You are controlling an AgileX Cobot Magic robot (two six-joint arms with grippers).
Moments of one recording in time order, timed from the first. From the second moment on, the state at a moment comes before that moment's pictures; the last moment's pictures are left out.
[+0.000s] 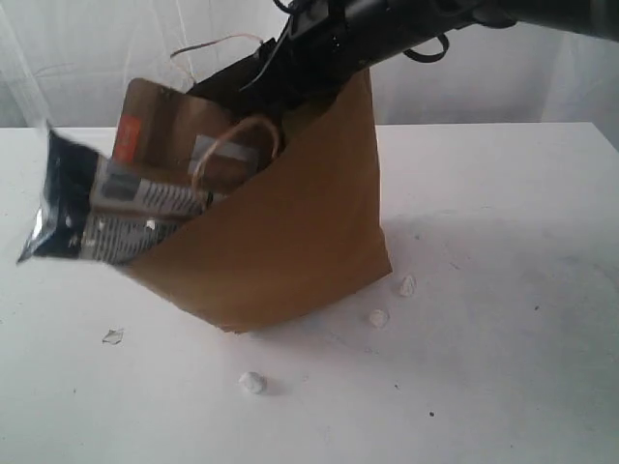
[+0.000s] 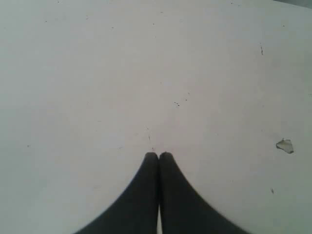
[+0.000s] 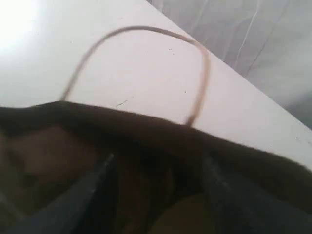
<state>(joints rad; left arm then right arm) -0.04 0.02 0.02 0.32 0.48 -0.52 0.52 1.77 -1.57 0.54 0.56 -0.78</state>
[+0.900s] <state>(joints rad) -0.04 0.02 0.02 0.32 0.48 -0.52 0.34 1.96 -1.60 0.38 0.32 -0.40</state>
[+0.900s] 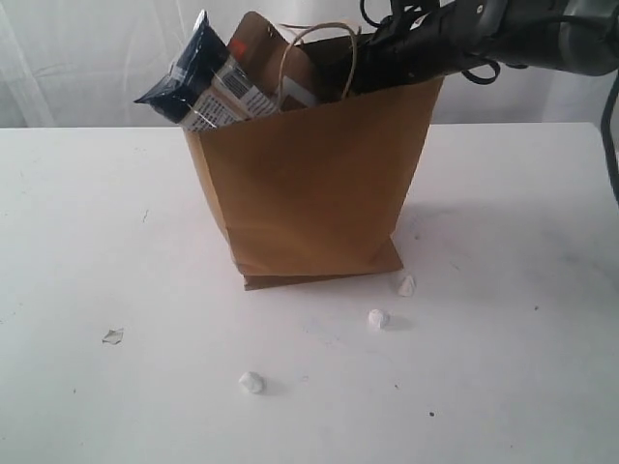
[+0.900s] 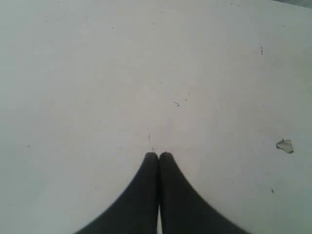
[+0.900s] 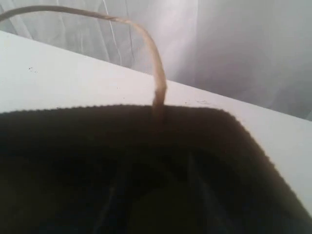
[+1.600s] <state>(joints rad) -0.04 0.02 0.02 0.32 0.48 -0.52 0.33 1.90 -1.59 0.39 0.39 -0.38</state>
